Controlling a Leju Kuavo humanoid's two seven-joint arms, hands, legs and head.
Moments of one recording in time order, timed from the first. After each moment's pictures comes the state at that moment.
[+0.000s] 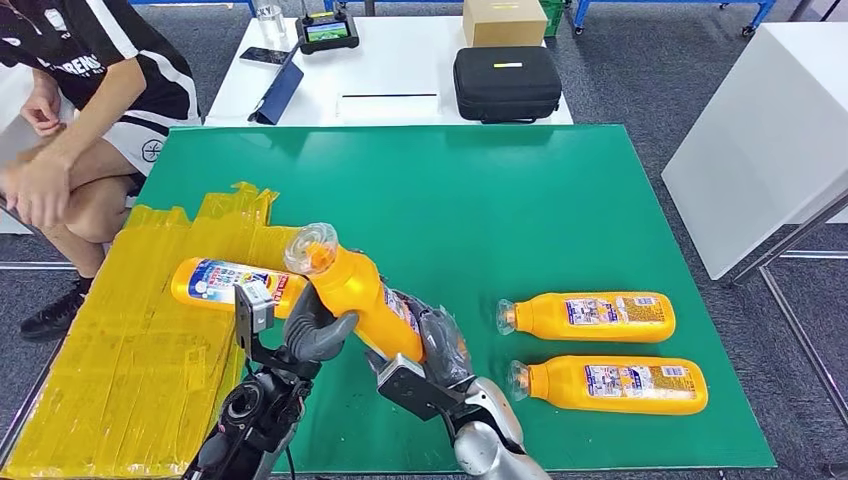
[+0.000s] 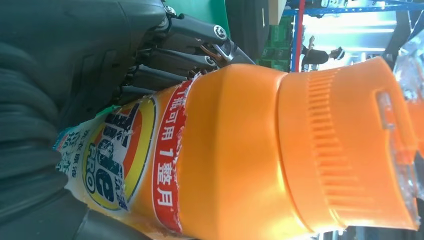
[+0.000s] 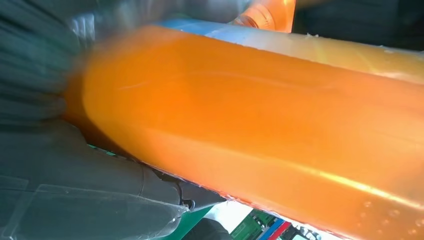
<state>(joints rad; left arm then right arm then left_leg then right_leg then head) -0.16 -0.13 -0.32 -1.30 0.17 -0.29 -0.35 -0.17 0.17 0.61 -1.07 0.54 -0.46 -0.38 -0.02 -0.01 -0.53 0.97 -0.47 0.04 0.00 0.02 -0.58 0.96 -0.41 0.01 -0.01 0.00</state>
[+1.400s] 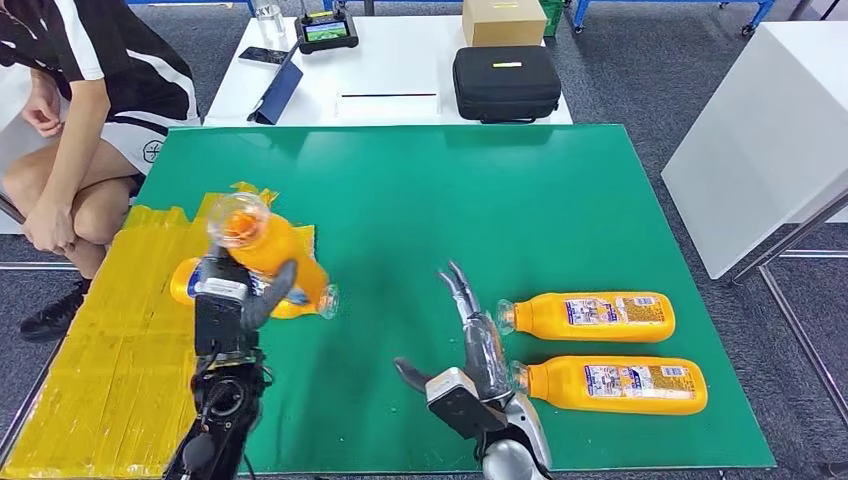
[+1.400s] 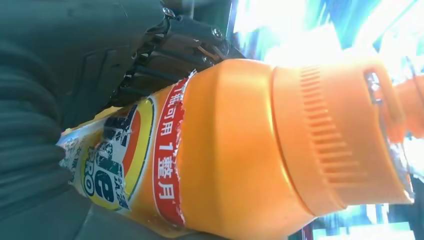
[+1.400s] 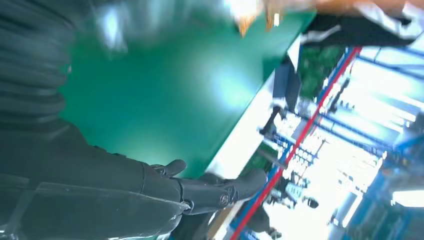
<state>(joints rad) -0.15 -0.11 -0.19 -1.42 -0.31 0.49 -0.44 -0.03 0.11 0.53 -1.31 0.47 -0.55 -0.44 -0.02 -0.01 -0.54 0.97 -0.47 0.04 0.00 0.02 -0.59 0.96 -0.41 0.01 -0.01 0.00</state>
